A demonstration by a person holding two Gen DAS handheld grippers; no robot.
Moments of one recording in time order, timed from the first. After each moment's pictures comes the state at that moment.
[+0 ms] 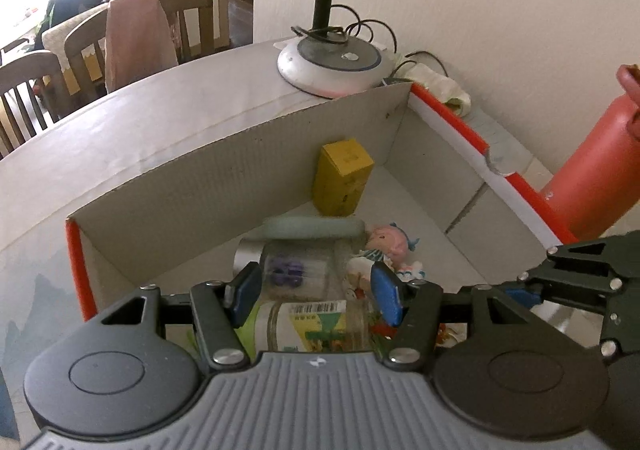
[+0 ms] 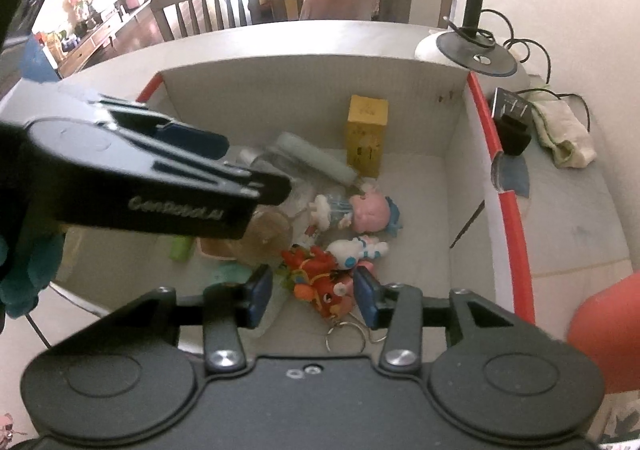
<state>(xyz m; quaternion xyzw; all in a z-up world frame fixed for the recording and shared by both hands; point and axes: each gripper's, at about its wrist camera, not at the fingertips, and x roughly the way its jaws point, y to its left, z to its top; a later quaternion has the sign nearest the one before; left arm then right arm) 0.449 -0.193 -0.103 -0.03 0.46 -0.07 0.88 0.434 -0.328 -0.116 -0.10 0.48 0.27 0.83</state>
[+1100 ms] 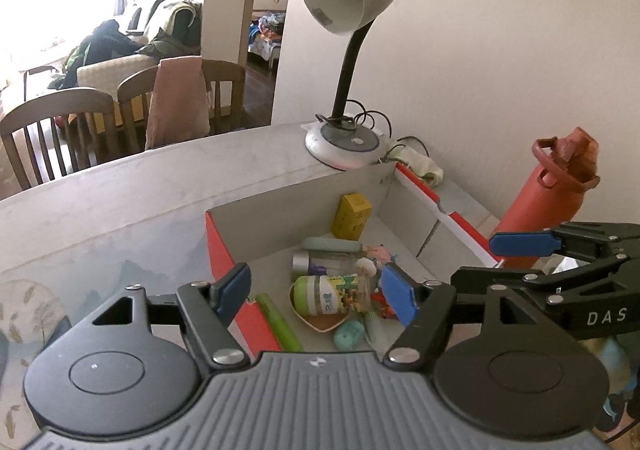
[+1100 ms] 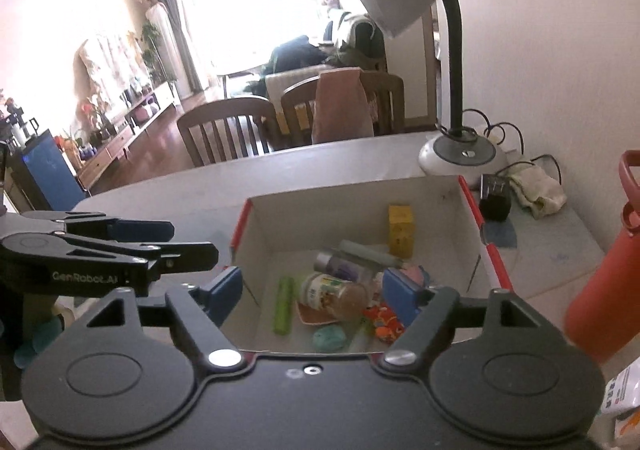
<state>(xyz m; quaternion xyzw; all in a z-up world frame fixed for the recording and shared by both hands) 0.312 -0.131 -0.016 -0.07 0.35 -0.06 0.93 0.338 -0.331 -0.022 0.01 0.35 0.28 0.90</state>
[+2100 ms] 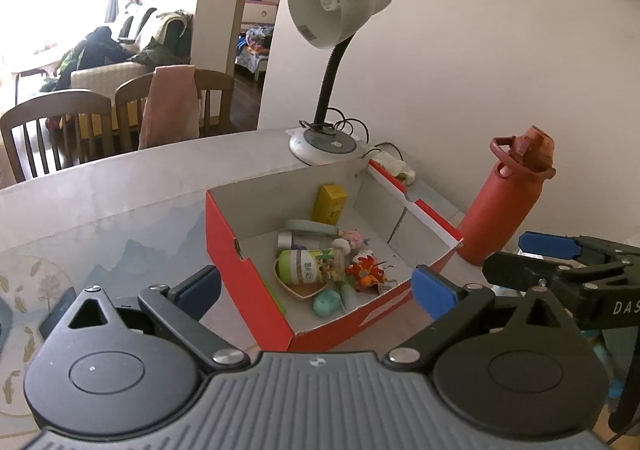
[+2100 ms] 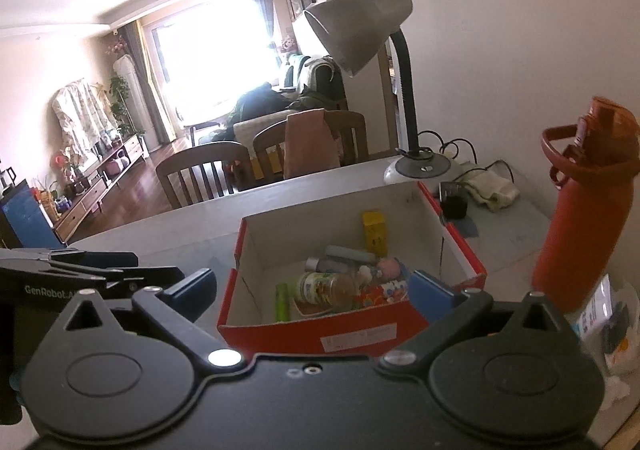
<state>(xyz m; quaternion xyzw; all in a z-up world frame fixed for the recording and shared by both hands) 0.243 -0.128 -0.006 -0.08 0.33 -0.08 0.94 0.262 -0.351 -0.016 0.06 0.30 0.21 0.93</state>
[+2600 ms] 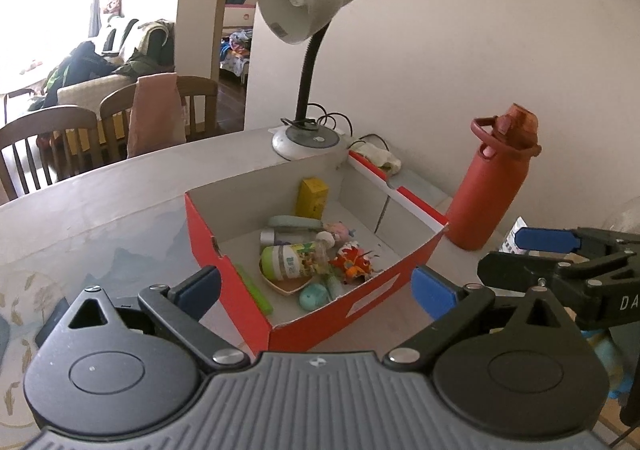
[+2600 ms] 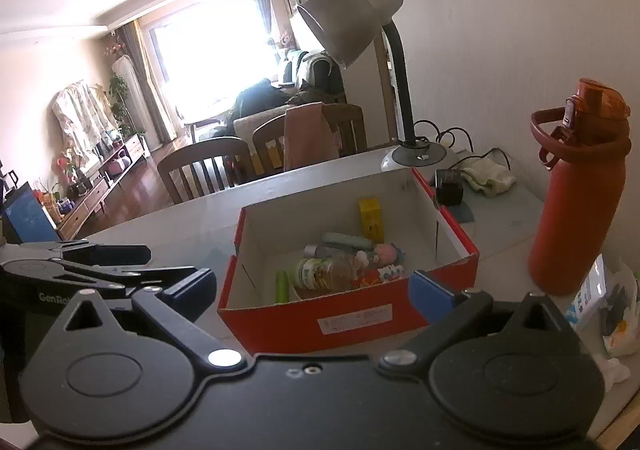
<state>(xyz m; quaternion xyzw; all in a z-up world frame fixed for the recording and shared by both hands) 0.238 -0.152 -0.007 -0.05 0.33 -0.10 0.94 0.251 -0.360 -0.019 0.06 0.31 0.21 0.93</state>
